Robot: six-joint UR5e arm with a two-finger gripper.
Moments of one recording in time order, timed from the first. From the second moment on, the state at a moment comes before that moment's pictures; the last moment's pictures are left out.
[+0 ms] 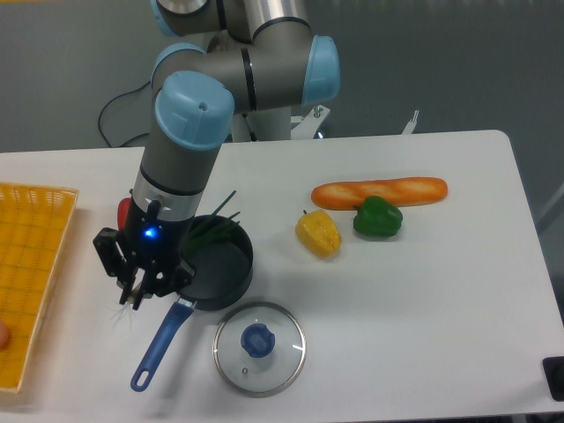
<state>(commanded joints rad) 2.23 -1.93 -1.39 -1.02 1.10 0.35</state>
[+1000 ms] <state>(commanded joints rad) 2.20 -1.98 -1.41 -1.00 1.10 0.35</state>
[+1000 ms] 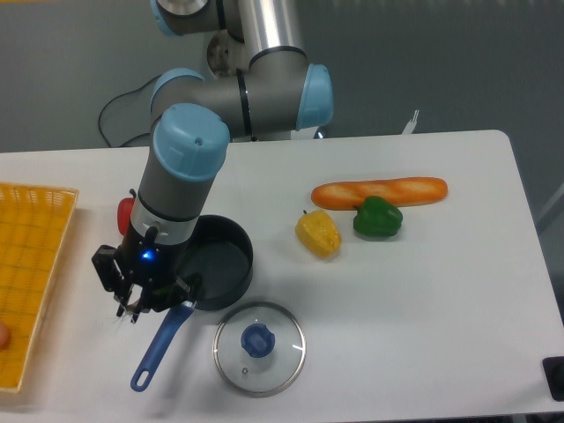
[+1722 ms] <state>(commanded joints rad) 2.19 -1.98 -1.46 -1.00 1.10 0.47</state>
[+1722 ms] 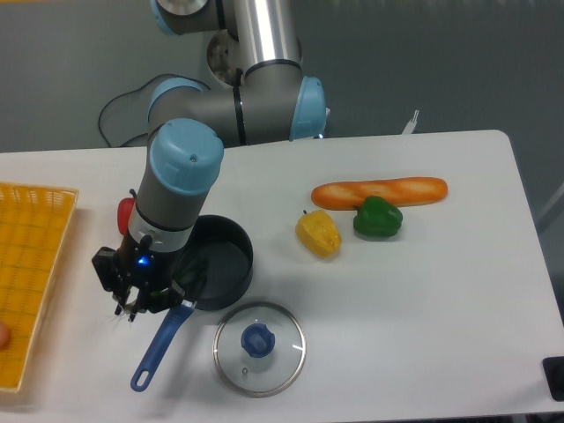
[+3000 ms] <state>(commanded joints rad) 2.21 -2.01 -1.50 -1.01 1.25 0.67</state>
